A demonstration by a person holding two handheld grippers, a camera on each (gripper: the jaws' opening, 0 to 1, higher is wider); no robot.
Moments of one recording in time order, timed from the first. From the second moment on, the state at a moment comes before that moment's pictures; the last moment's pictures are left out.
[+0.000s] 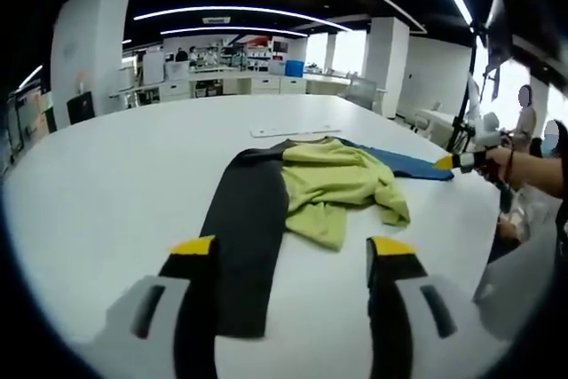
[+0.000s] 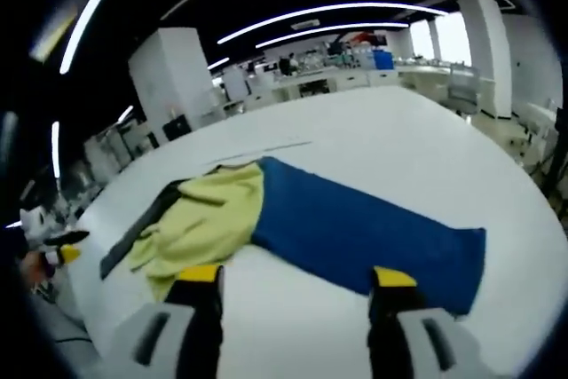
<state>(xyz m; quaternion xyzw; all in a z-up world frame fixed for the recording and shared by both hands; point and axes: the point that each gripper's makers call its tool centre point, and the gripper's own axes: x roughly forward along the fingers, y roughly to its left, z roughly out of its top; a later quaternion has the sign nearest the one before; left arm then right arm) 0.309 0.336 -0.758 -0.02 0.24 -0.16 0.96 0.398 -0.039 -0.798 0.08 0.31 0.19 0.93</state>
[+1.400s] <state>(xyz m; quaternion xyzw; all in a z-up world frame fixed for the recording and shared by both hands) 0.344 0.276 -0.834 -0.09 0.29 -0.09 0.95 0.340 0.119 -0.844 -0.01 0.33 0.27 0.90</state>
